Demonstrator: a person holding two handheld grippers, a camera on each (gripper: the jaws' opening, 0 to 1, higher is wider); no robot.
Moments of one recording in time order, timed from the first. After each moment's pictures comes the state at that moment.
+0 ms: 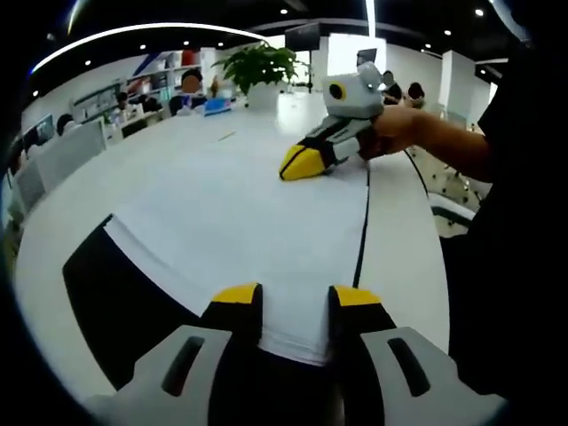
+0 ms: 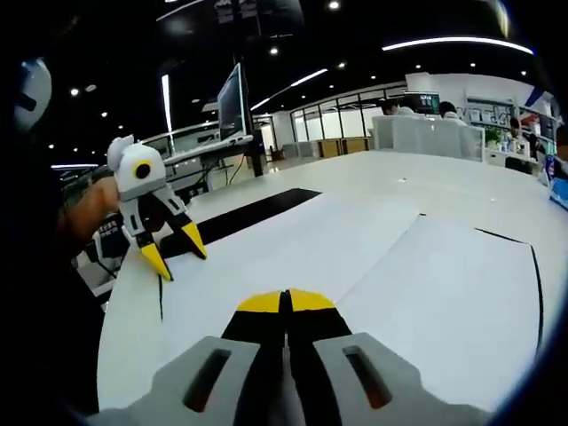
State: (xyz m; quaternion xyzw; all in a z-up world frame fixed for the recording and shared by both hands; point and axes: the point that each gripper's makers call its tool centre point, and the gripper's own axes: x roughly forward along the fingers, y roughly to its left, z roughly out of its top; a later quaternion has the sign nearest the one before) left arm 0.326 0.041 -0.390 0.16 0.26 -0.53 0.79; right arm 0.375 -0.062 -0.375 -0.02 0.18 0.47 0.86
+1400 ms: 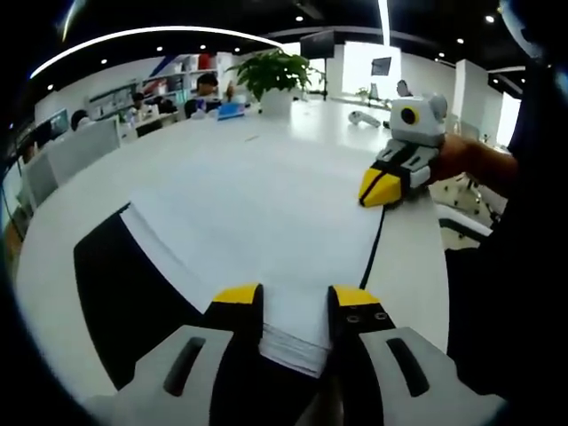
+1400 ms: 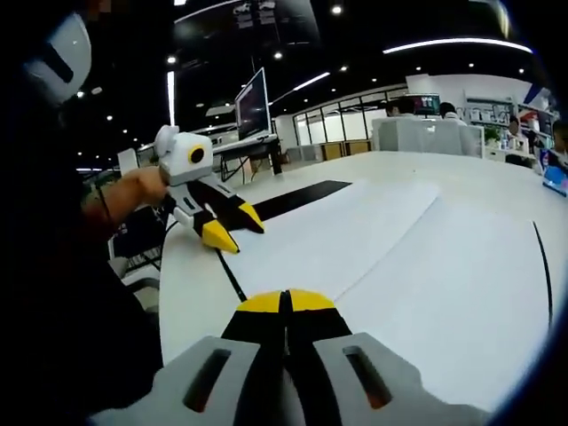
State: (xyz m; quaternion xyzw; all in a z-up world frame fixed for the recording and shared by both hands) left arm 0.322 0.034 -0.388 0.14 0.25 -0.51 0.81; right arm 0.296 -0.074 -0.381 0.01 0.18 0.48 0.86
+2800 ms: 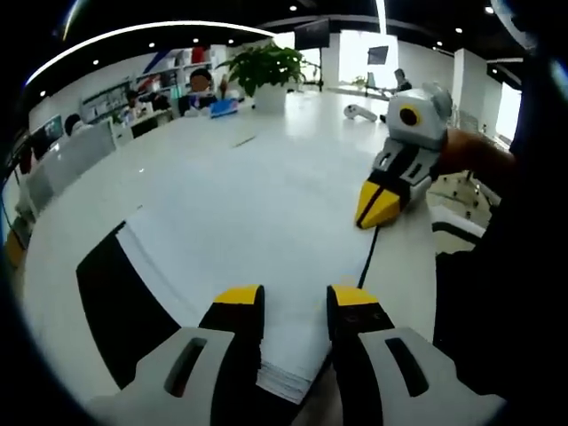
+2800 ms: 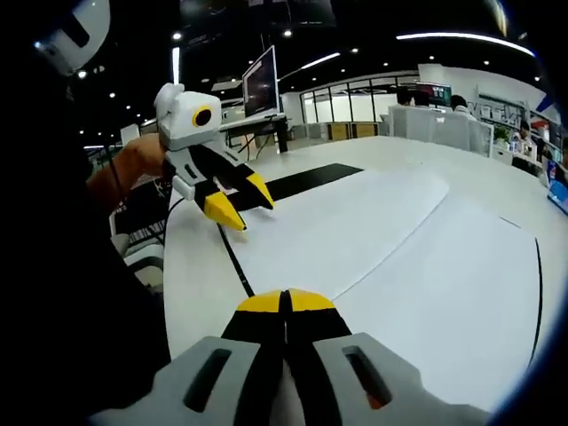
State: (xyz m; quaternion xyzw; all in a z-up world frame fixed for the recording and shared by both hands) left arm 0.324 0.007 -0.361 0.16 0.24 -0.51 0.81; right arm 0.290 -0.073 -0.382 -0.05 0.21 0.49 0.84
